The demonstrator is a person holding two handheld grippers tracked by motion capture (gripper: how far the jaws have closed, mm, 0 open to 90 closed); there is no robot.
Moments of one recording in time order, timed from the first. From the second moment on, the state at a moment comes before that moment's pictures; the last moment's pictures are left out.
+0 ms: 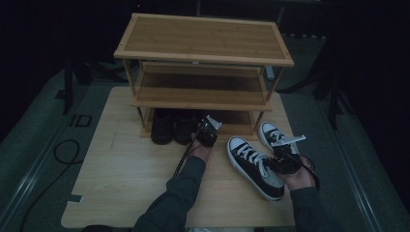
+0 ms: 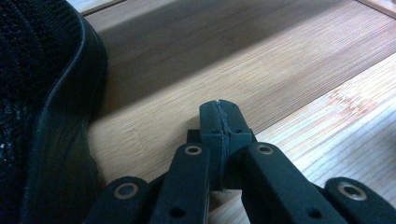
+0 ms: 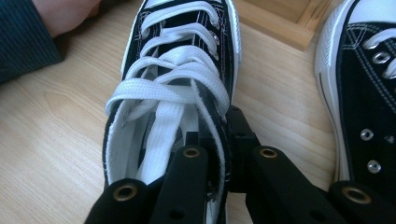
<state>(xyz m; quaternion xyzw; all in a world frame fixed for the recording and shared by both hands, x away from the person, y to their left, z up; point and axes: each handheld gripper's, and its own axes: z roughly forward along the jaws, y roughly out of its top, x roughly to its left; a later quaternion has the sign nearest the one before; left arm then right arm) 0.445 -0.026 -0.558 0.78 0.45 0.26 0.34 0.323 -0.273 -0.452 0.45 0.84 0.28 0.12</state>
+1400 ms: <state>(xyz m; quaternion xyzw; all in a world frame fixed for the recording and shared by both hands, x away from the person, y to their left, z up) 0.446 -0.025 -0.558 0.78 0.45 0.26 0.34 0.327 -0.277 -0.410 0.44 0.84 0.30 0.14</state>
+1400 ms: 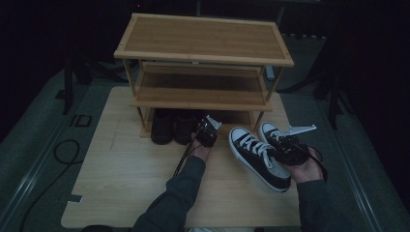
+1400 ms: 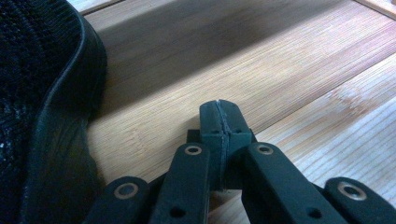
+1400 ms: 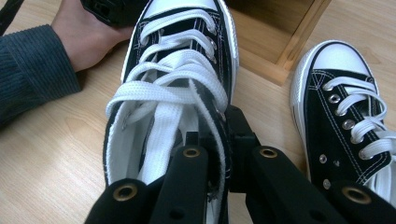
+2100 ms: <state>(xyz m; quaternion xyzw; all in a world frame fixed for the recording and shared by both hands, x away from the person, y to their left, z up) 0.446 -0.024 -0.559 0.77 0.46 0.26 0.35 0.332 -0.275 -0.384 0.42 0.84 0.31 0.14</state>
